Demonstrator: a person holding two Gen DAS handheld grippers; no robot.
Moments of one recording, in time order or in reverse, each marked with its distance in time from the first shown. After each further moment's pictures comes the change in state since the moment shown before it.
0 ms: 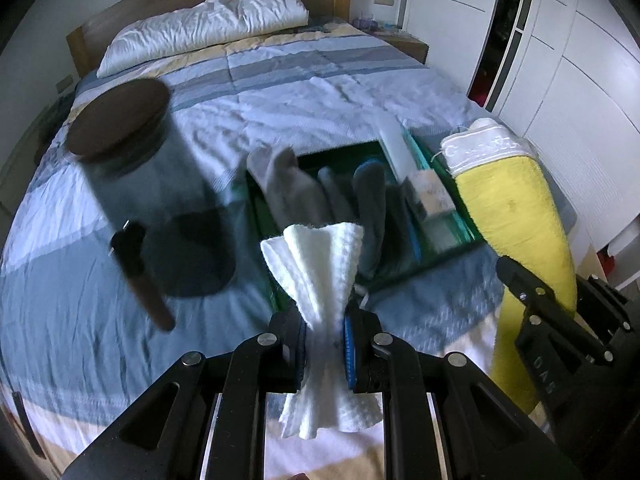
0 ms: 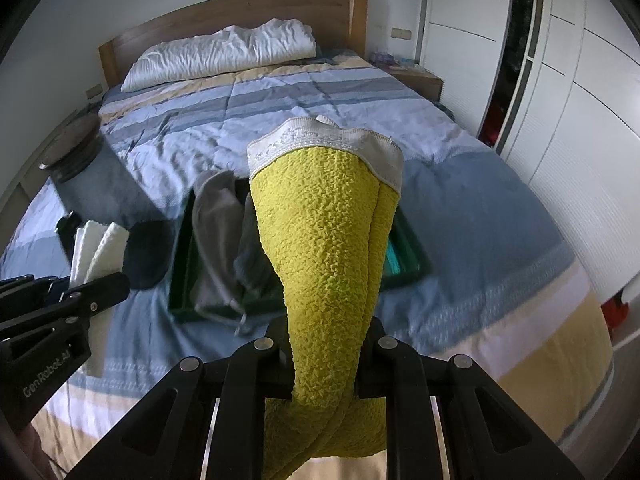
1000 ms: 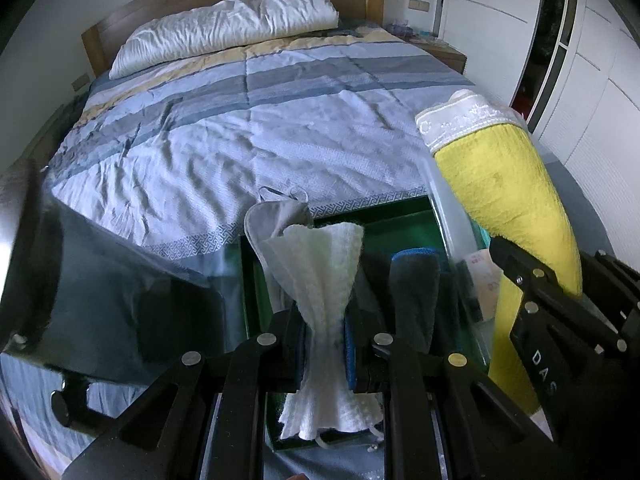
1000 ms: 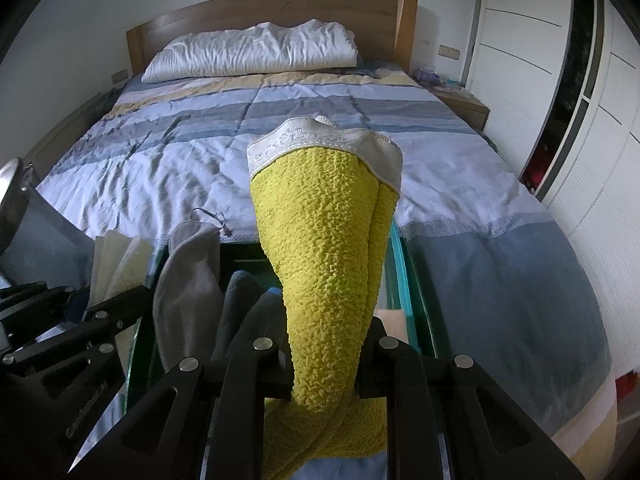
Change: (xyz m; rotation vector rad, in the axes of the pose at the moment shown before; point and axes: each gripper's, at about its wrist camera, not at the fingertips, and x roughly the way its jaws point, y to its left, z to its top) left arm 0.092 0.005 0.081 -0.064 -0.016 0.101; right arm 0.138 -0.003 0.085 -0.130 -0.031 0.074
